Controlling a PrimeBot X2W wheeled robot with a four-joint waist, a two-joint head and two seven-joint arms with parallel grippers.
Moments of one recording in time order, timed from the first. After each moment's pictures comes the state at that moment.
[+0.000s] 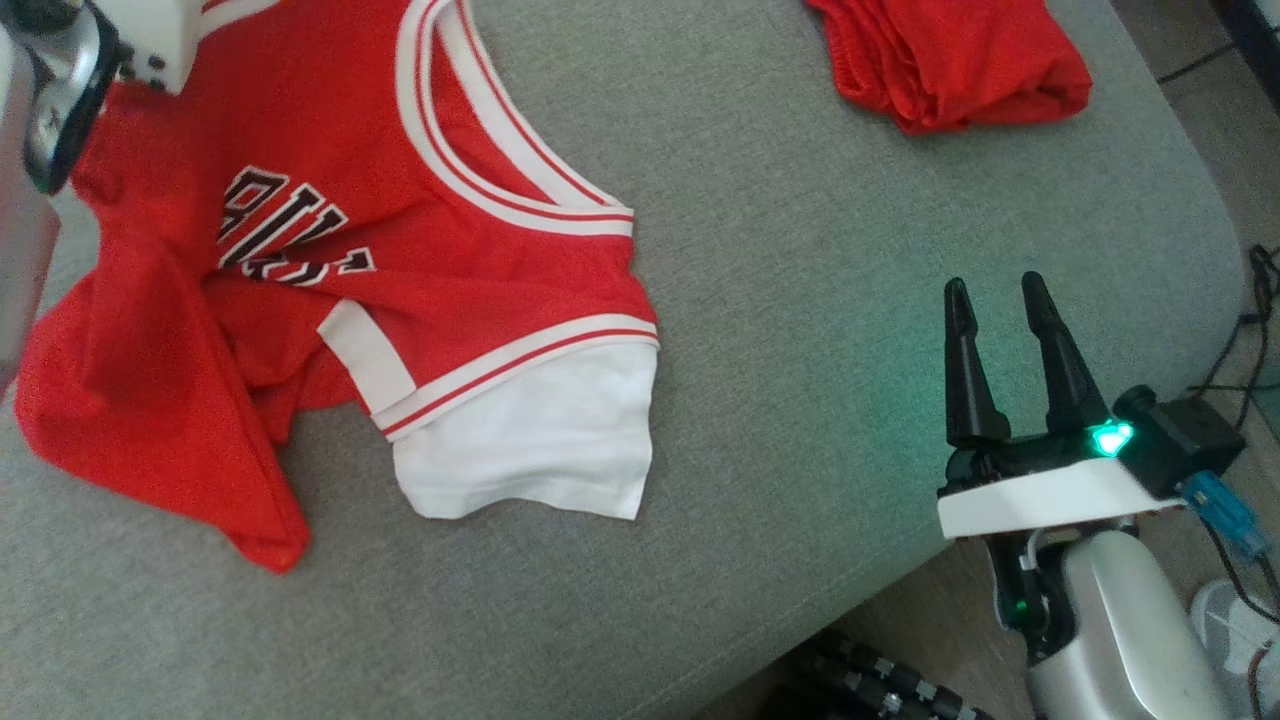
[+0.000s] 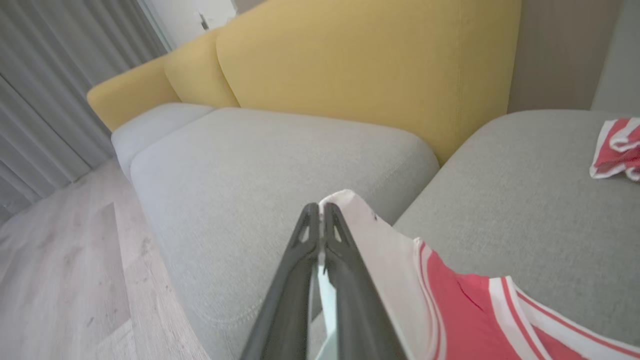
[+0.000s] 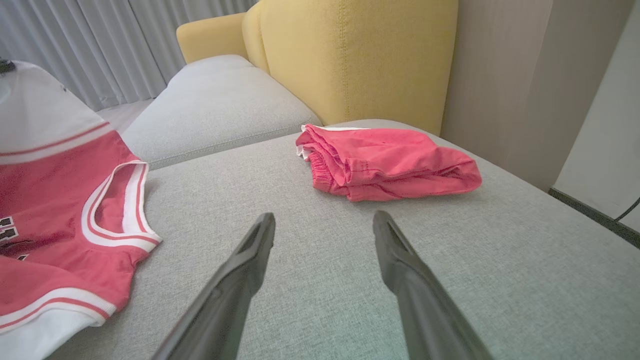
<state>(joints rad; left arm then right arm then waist) -1.18 0.52 -0.65 0.56 -0.36 -0.09 0.21 -0.18 -0.04 0.11 0.20 0.28 0.12 -0.25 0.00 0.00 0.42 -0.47</state>
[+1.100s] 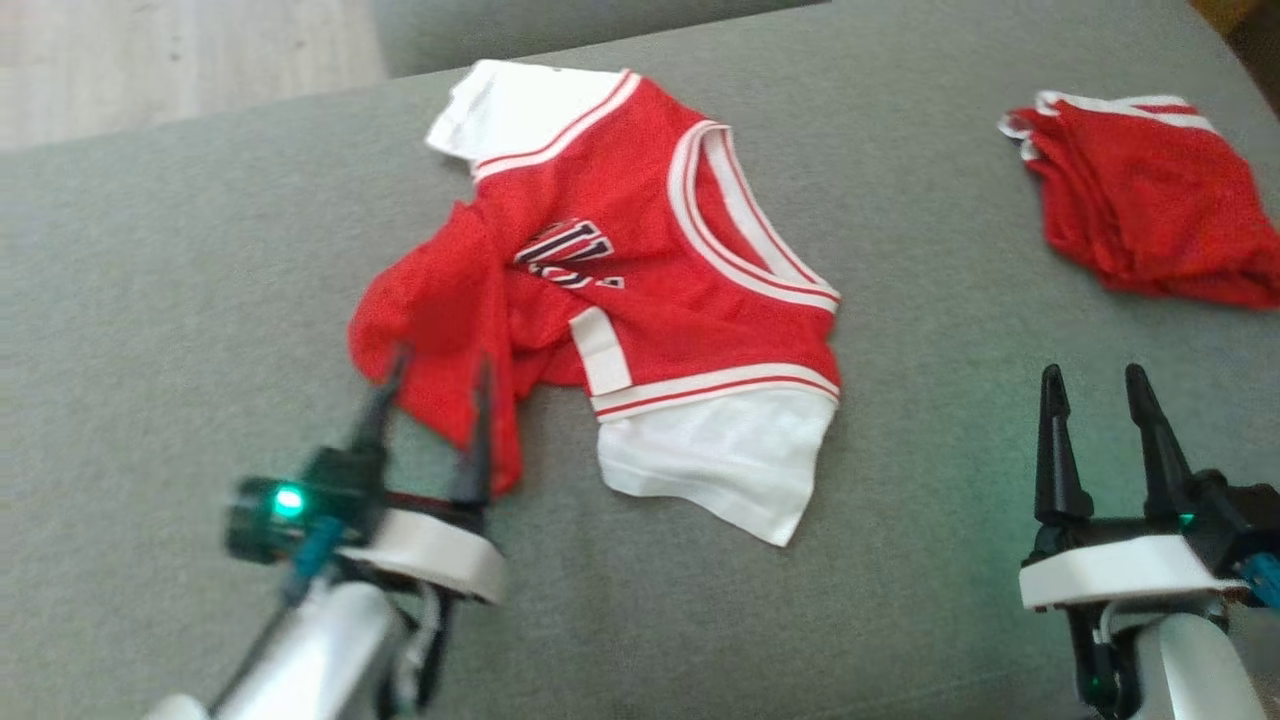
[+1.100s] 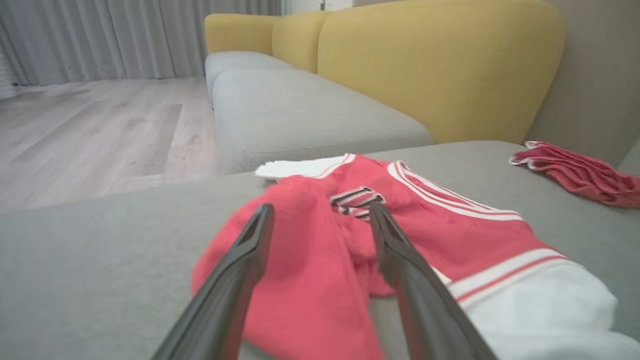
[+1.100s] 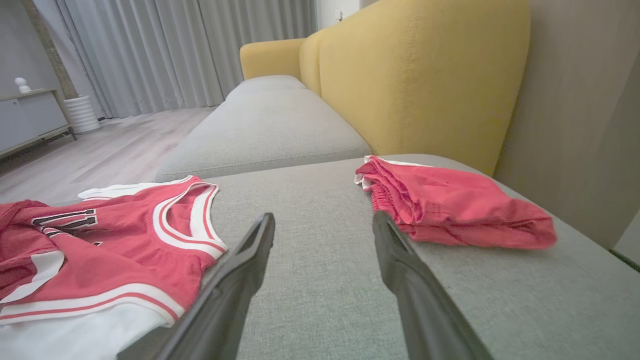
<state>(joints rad) -0.33 0.34 -0.63 0.22 -0.54 0.25 -0.20 -0.05 -0.04 -0.08 0.20 0.11 0.12 -0.25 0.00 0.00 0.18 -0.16</state>
